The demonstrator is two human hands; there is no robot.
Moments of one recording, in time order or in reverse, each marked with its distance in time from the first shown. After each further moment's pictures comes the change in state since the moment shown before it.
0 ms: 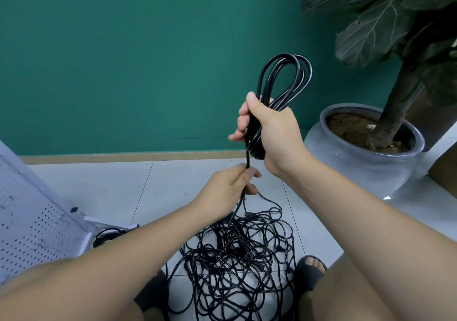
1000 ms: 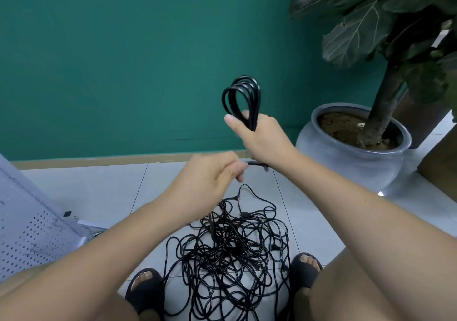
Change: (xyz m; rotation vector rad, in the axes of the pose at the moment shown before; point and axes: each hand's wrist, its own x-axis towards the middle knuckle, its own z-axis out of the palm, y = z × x) left_hand -0.042 0.052 -0.040 0.372 0.098 0.373; right_hand 0.016 0.015 -0.033 -0.984 -0.034 -0.123
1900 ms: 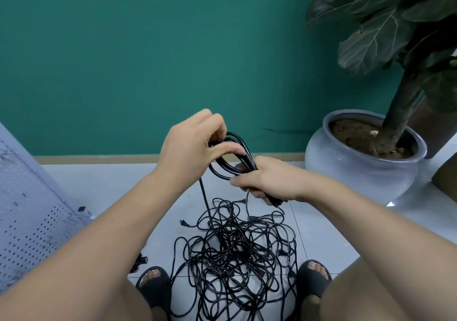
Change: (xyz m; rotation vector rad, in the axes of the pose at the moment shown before) left_hand 0.028 -0.031 -0.045 0.284 0.415 0.158; right_hand -0.046 -0.013 0.001 0.136 -0.693 0.148
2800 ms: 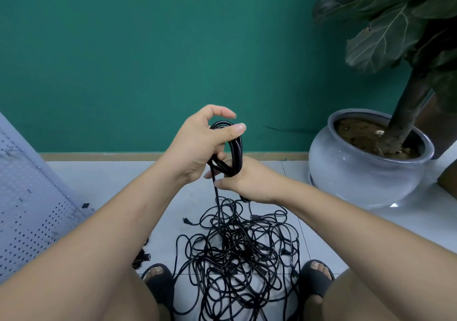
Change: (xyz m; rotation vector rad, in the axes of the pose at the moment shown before) left_hand 0.012 0.006 0.004 -0.927 -0.191 -0.748; right_hand 0.041 -0.003 0.034 -0.125 0.106 -0.214
